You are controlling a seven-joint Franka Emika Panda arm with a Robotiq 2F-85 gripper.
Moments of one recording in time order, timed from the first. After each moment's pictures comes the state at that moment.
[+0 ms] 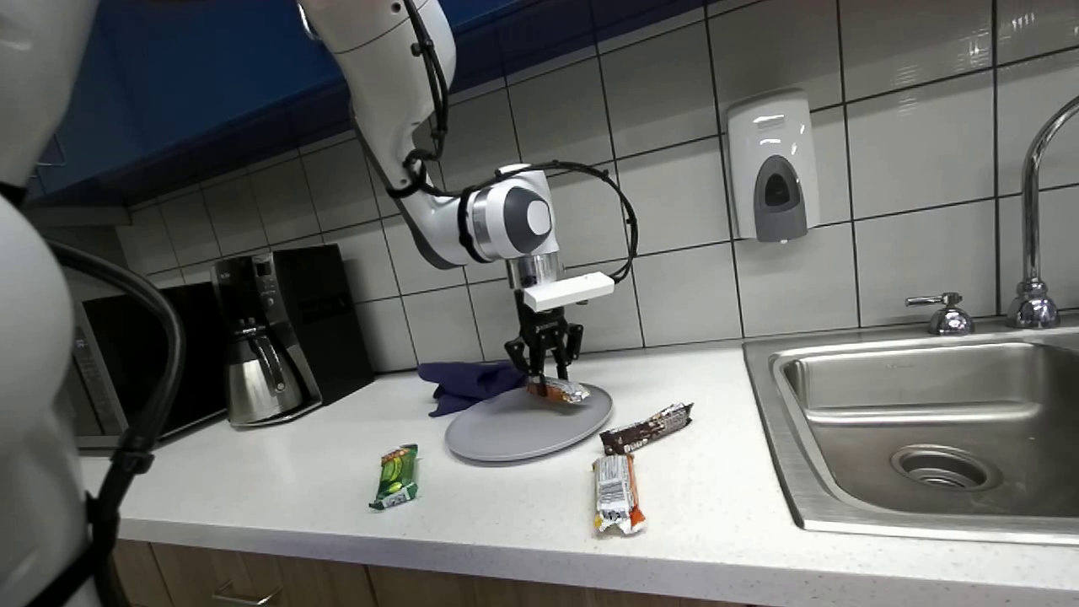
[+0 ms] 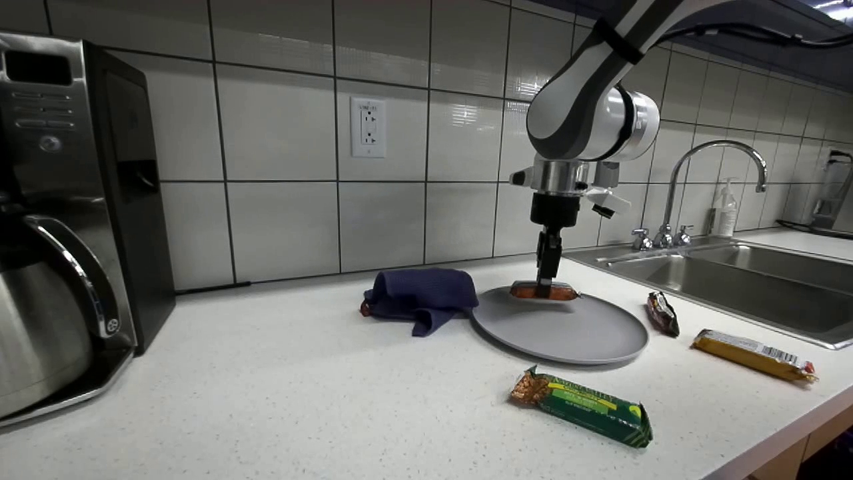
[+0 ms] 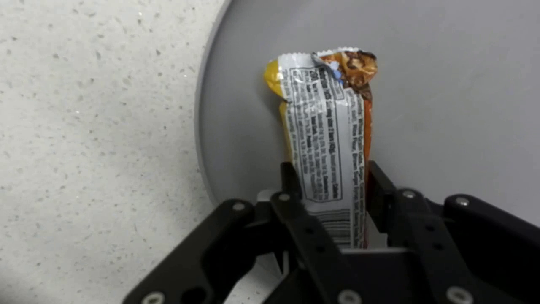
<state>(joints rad) -0.10 0.45 0.07 -1.97 0.01 2.43 -0.97</state>
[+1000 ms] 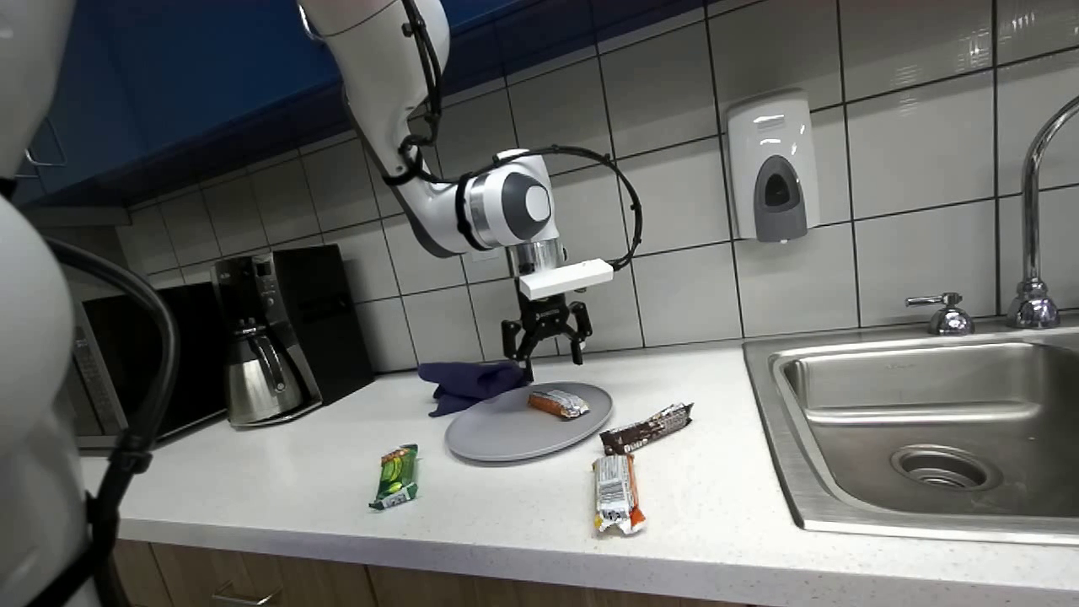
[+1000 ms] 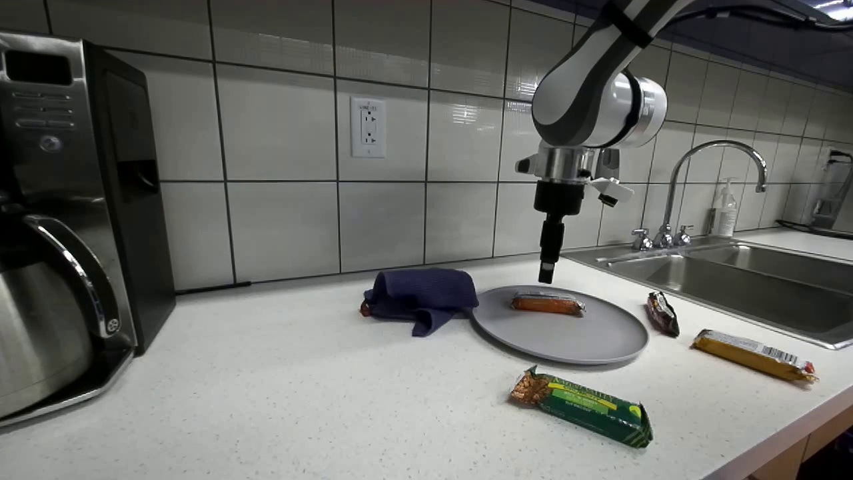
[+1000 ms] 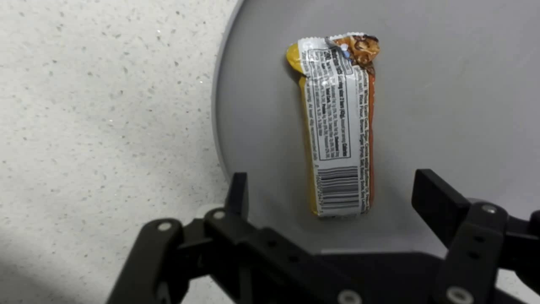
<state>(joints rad) -0.10 0.41 0.06 -1.98 0.01 2.43 -0.89</state>
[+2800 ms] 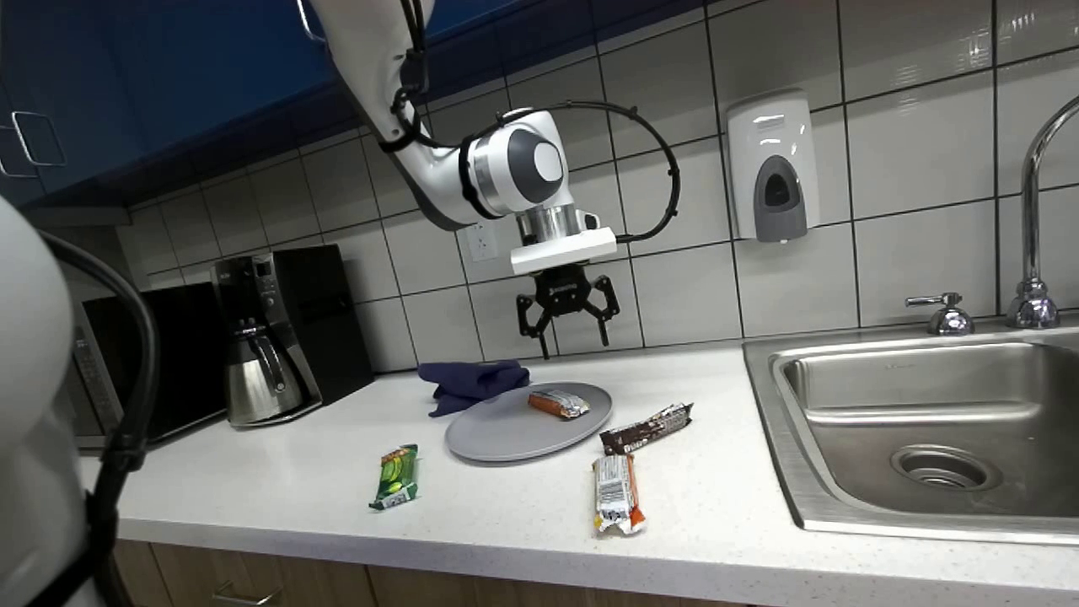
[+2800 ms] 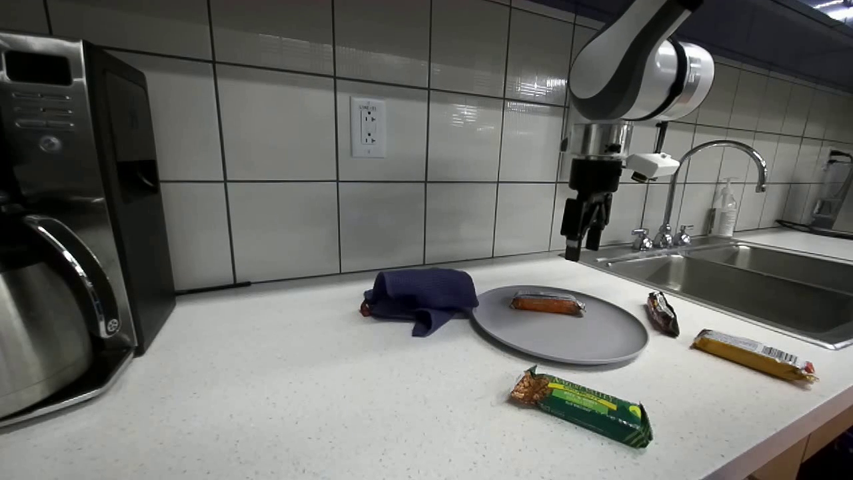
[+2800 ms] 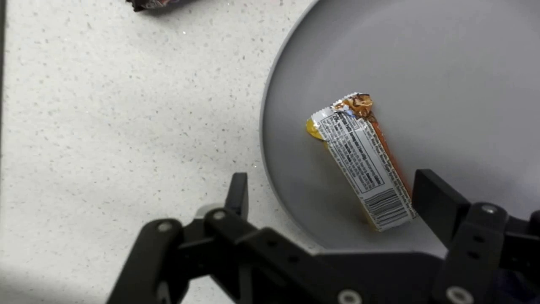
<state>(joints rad) -0.10 0.27 -0.02 -2.07 -0.03 2.40 -0.52</state>
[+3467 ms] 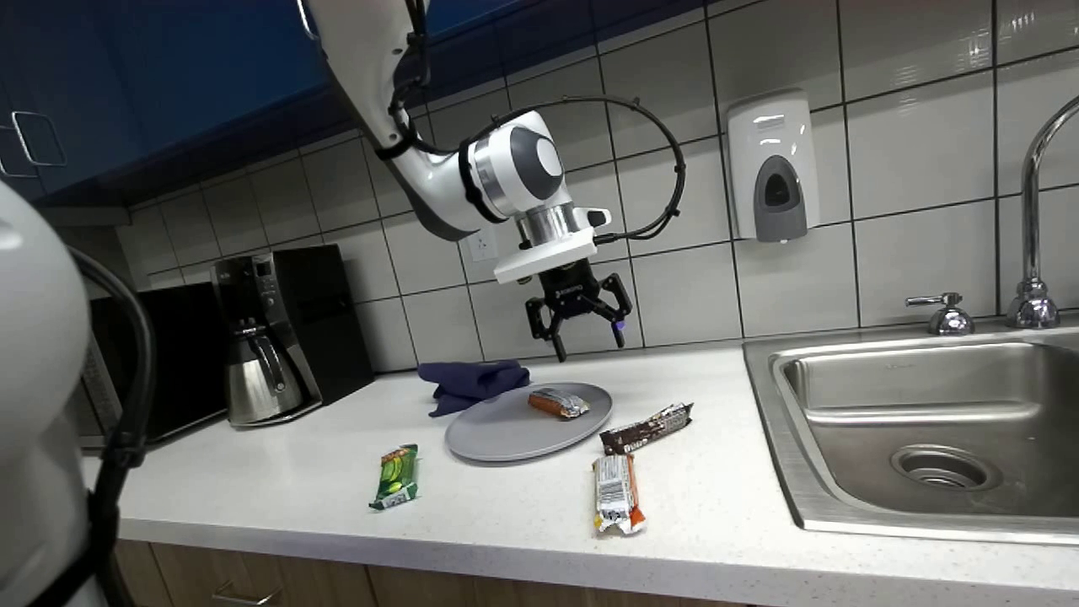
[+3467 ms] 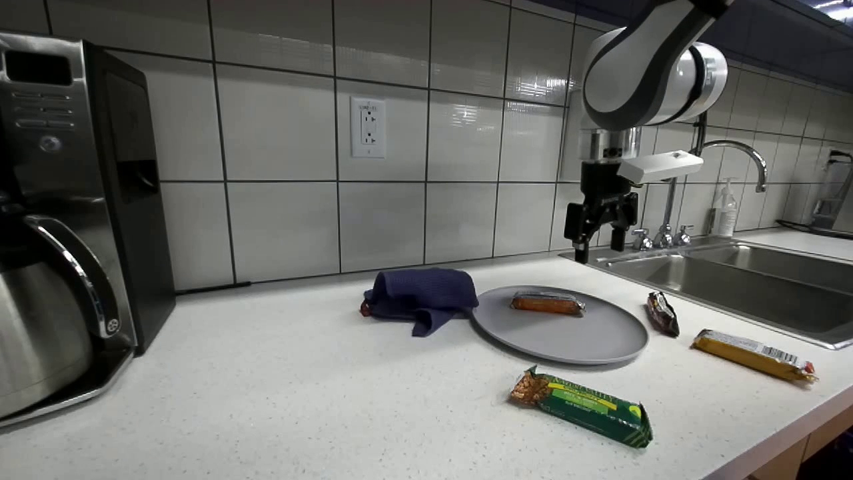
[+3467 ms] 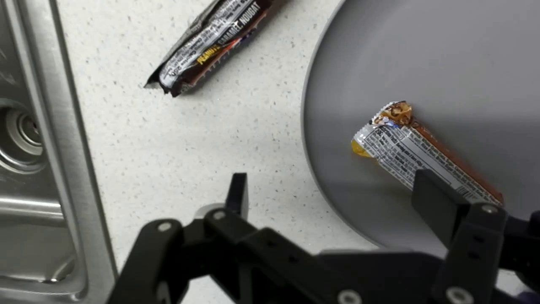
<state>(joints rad) -0.07 0.25 -0.07 -2.12 -0.19 2.43 -0.07</state>
